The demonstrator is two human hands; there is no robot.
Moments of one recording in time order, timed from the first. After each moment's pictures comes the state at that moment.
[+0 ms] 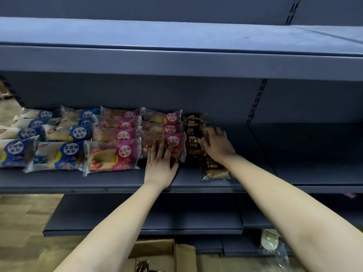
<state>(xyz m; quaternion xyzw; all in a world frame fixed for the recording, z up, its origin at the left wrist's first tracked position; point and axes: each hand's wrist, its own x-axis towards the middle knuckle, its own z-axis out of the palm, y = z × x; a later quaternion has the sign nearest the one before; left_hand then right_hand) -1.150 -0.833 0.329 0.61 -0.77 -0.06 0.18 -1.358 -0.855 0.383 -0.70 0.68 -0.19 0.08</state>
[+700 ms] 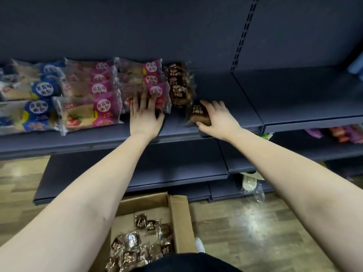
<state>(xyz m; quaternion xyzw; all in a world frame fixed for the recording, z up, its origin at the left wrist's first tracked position) -1.149 -0.834 0.328 0.60 -0.78 -0.04 0.20 -1.378 -0.767 0.347 -0.73 0.67 -0.13 0.01</state>
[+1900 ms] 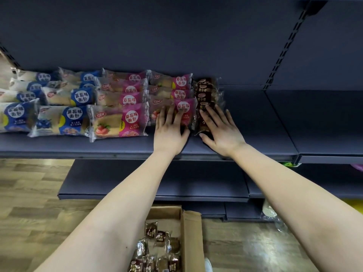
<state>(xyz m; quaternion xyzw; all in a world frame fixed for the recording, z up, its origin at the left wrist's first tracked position) -1.151 -0.835 0.324 0.60 -0.77 -0.03 0.20 -1.343 -0.820 0.327 -0.81 0.58 -0.08 -0.07</state>
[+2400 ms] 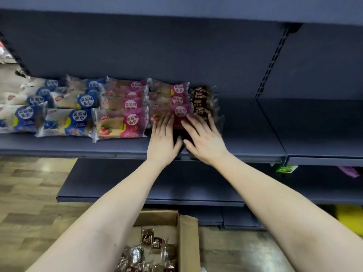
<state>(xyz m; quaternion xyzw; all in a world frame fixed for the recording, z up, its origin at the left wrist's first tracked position) -1.133 -0.804 0.326 0.54 -0.80 0.00 0.27 -1.301 -0.789 0.339 -0.83 0.48 -0.21 -0.20</state>
